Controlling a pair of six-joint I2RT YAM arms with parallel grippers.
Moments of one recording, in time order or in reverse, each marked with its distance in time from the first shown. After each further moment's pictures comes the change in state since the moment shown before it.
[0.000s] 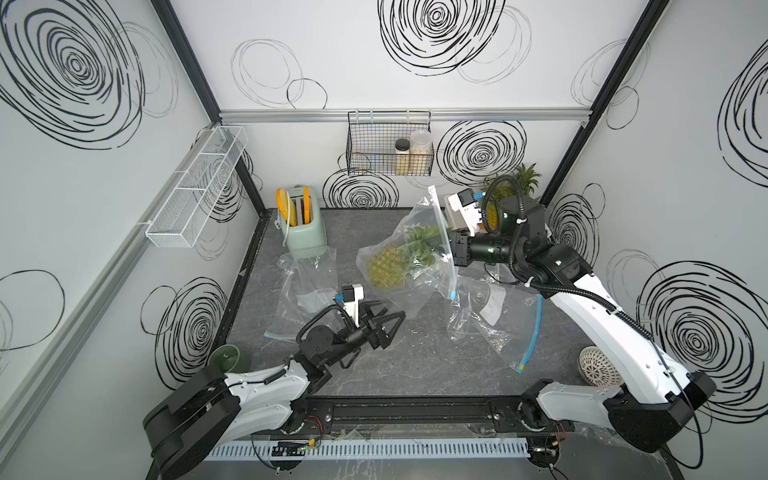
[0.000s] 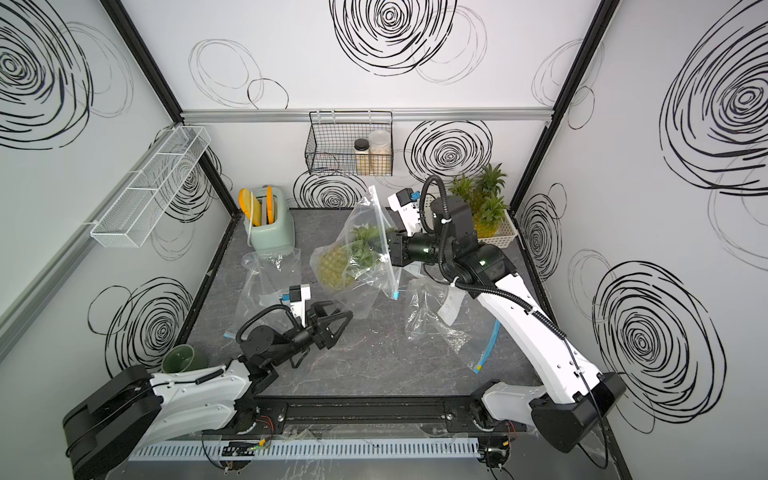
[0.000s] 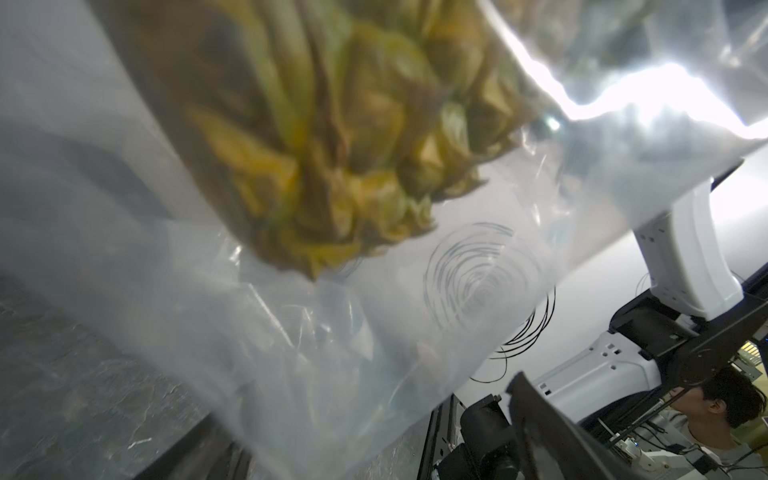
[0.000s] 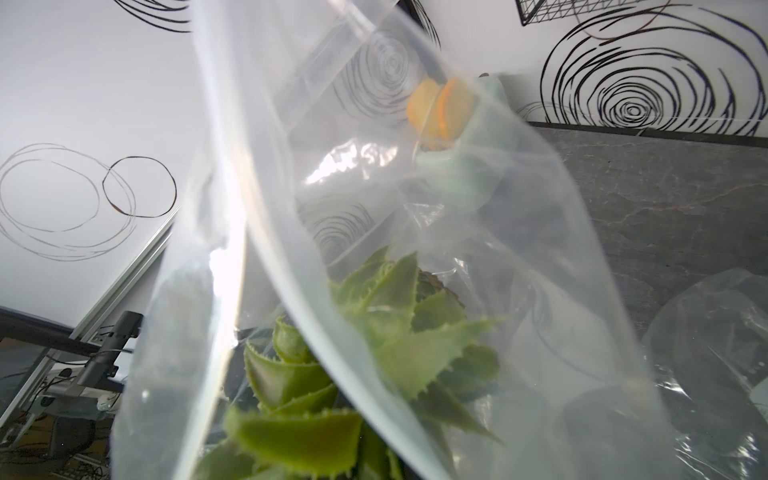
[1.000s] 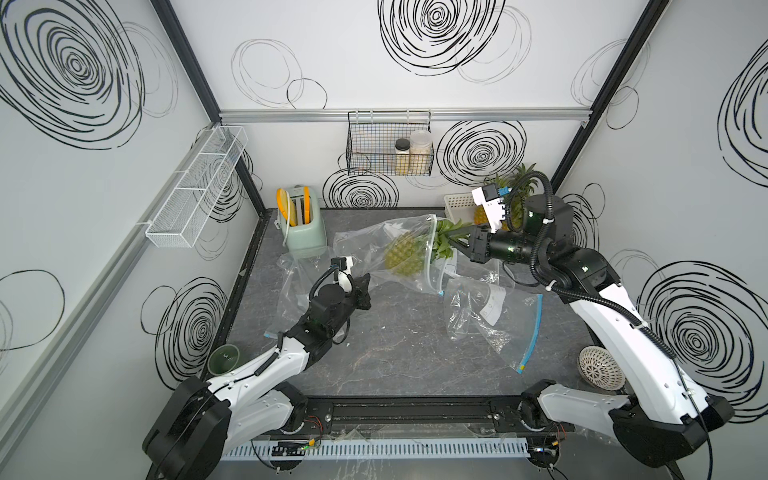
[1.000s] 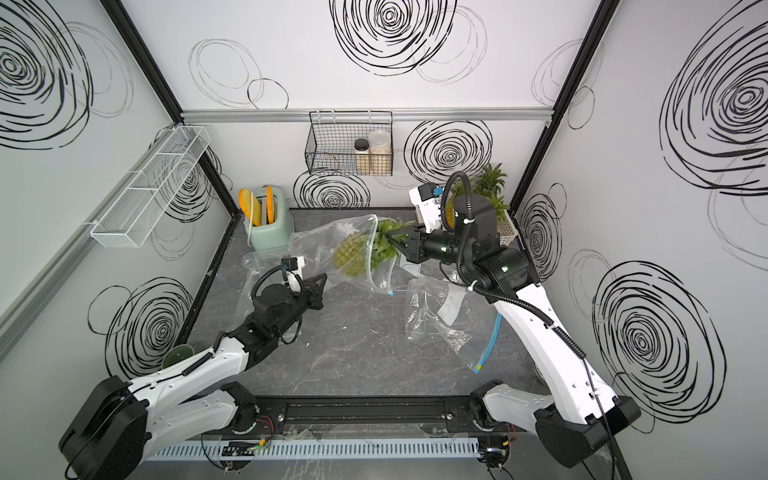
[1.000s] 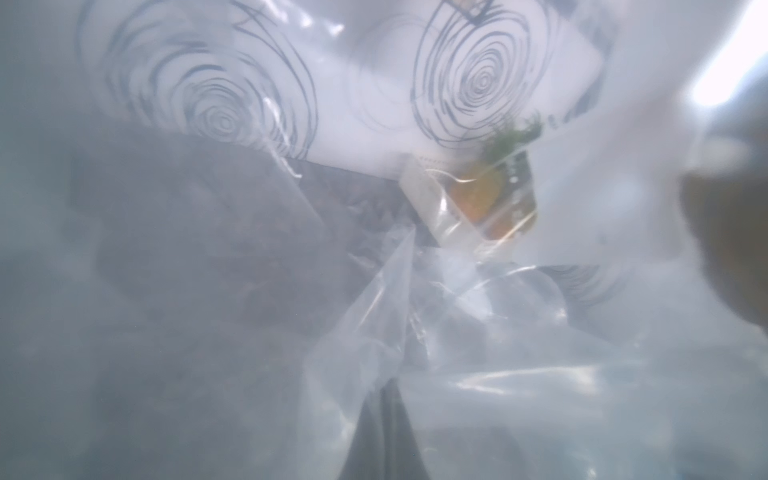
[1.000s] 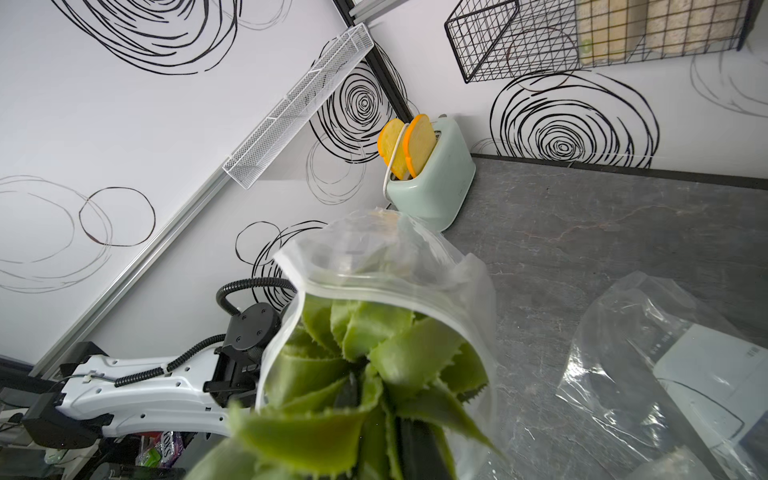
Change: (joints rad) left arm 0.238 -0.039 0.288 -0.795 -0.338 0.309; right arm -0.092 -0.082 0.025 -0.076 0.044 -0.026
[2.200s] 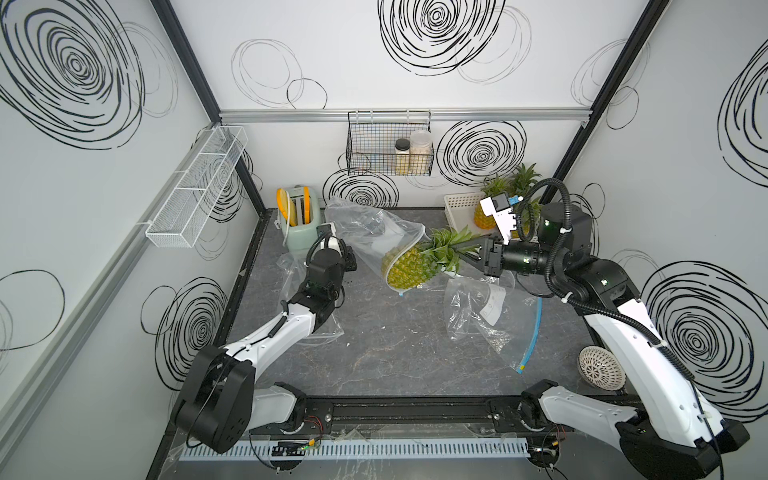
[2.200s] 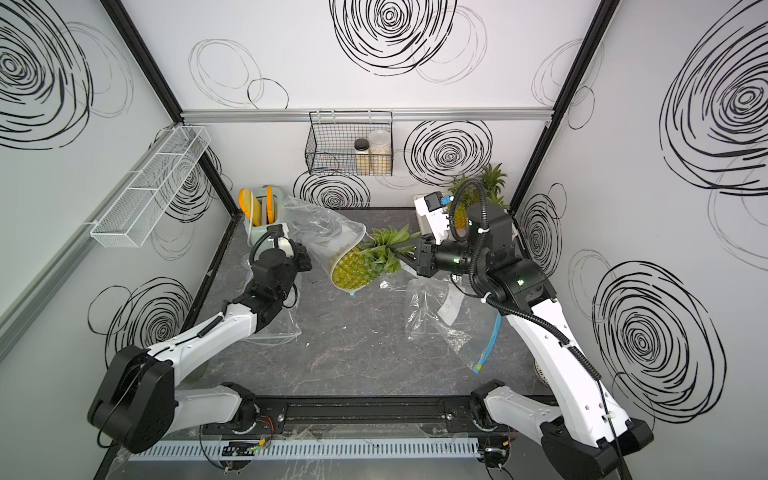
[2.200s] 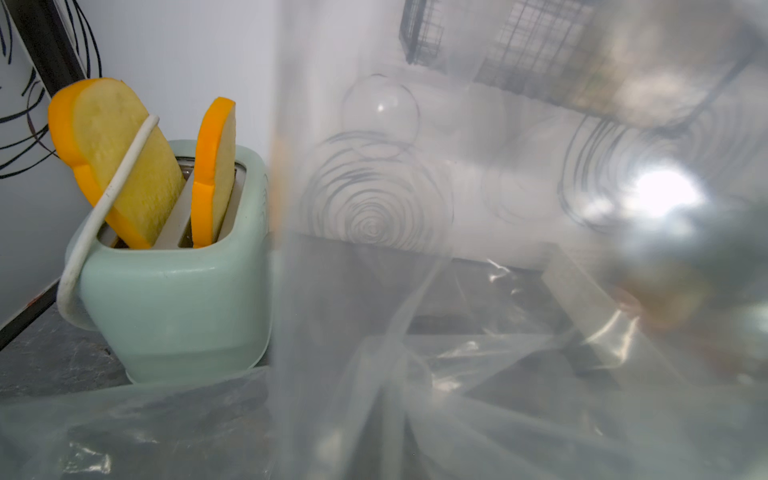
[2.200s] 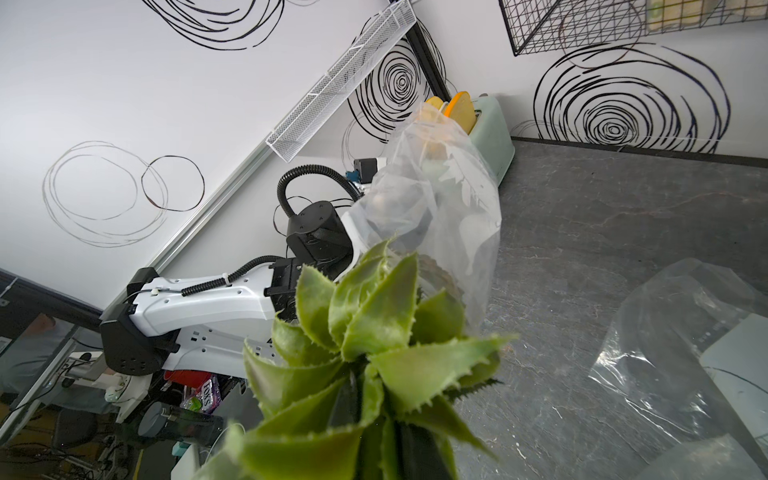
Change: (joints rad) left arm 0.167 0.231 0.290 0.008 -0.225 0.189; right arm -0.033 -0.077 -0.032 -0.054 -0.146 -0.026
